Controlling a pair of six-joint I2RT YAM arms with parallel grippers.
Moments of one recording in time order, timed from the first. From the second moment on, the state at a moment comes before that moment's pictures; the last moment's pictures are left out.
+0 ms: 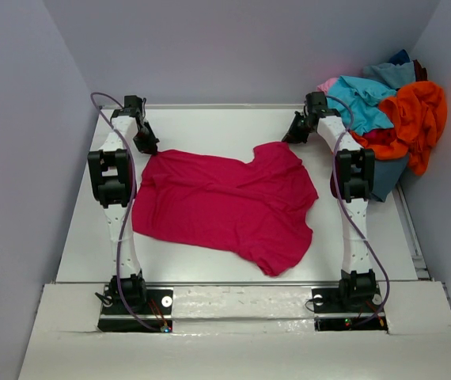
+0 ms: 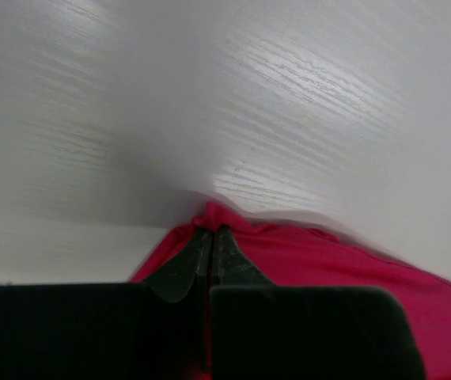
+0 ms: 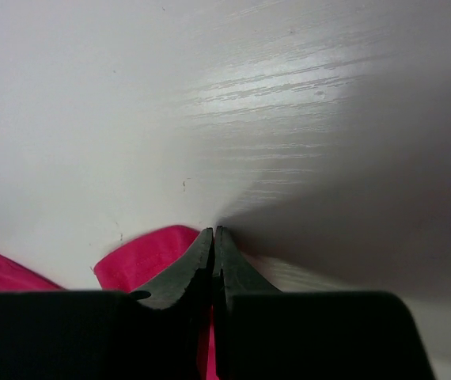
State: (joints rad) left arm 0.05 2.41 2.10 -0.84 0.10 -0.41; right arm 0.09 2.58 2.31 -0.69 -0.33 0.54
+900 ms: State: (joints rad) left arm 0.02 2.41 2.17 -0.85 0.08 -0.39; right arm 0.09 2.35 2.30 -0.79 -0.30 0.49
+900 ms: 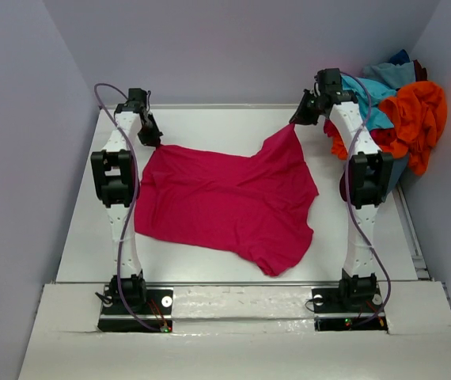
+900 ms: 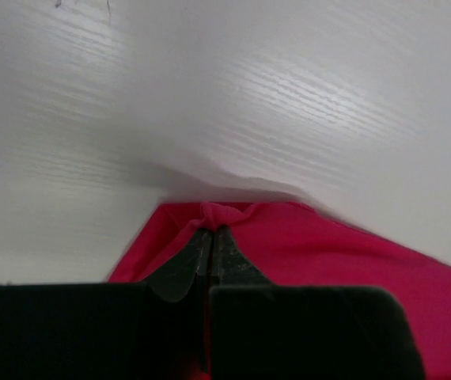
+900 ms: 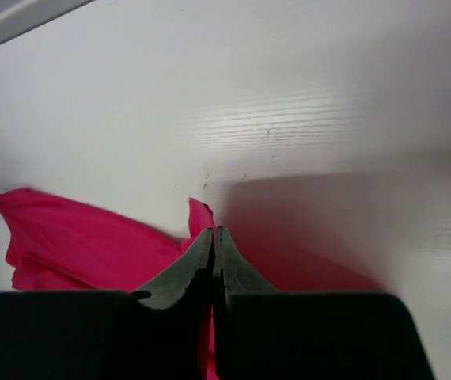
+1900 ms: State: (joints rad) left arm 0.01 2.39 2.28 -0.77 0.06 -0.37; right arm 0.09 2.33 2.43 -0.89 -0.23 0.46
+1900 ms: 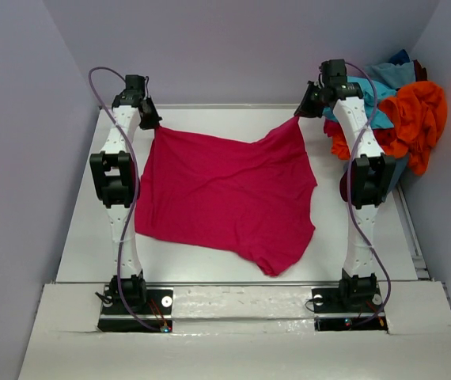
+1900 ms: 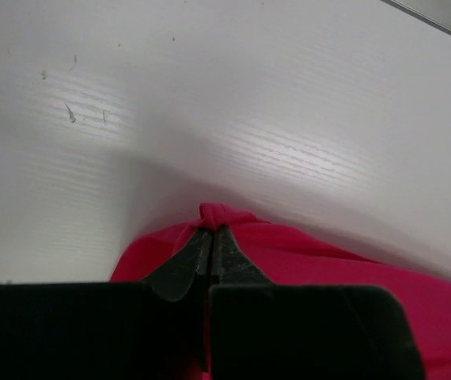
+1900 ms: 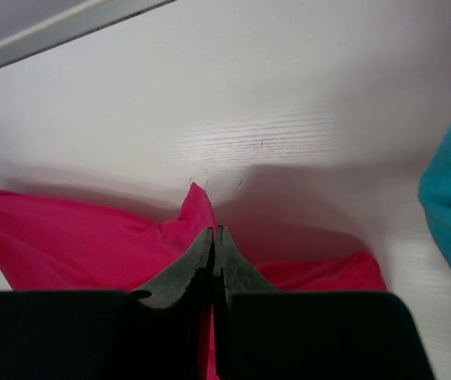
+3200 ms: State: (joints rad) left arm 0.01 2.36 2.20 -0.74 0.02 -0.36; right arm 0.08 2.33 2.48 -0.89 -0.15 0.45
